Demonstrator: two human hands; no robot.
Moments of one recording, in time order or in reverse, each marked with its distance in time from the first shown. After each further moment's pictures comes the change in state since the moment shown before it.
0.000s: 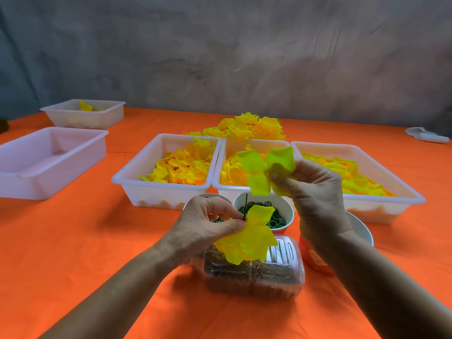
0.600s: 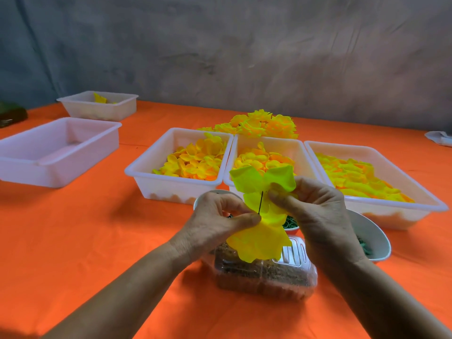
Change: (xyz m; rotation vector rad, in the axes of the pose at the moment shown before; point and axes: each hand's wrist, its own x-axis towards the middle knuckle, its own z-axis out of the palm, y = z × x) left_hand 0.004 -0.007 0.003 -0.037 0.064 0.002; right_hand -0.024 0.008 0.009 0.018 -0.135 0.121
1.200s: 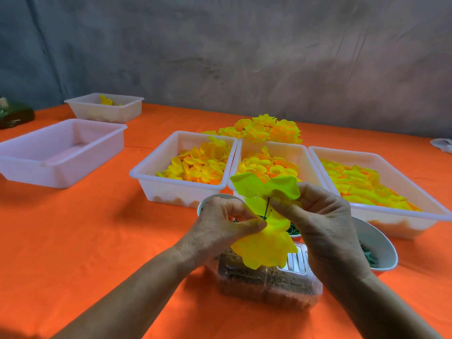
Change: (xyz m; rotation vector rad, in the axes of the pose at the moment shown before) left_hand 0.000 0.001 0.000 0.038 0.012 0.025; right_hand -0.005 -0.001 0.006 0.017 -0.006 -0.040
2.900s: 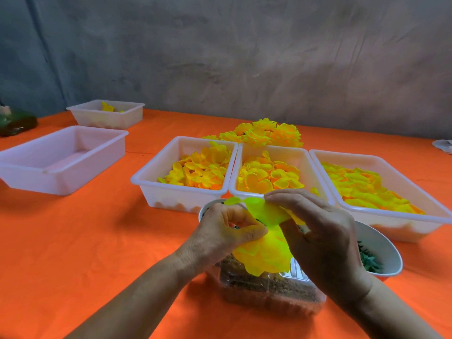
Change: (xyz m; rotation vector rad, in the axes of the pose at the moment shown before) left_hand 0.001 -0.007 -0.001 -0.089 -0.048 -0.031; right_hand 0.002 0.002 -0.007 -0.866 -0.052 -0.788
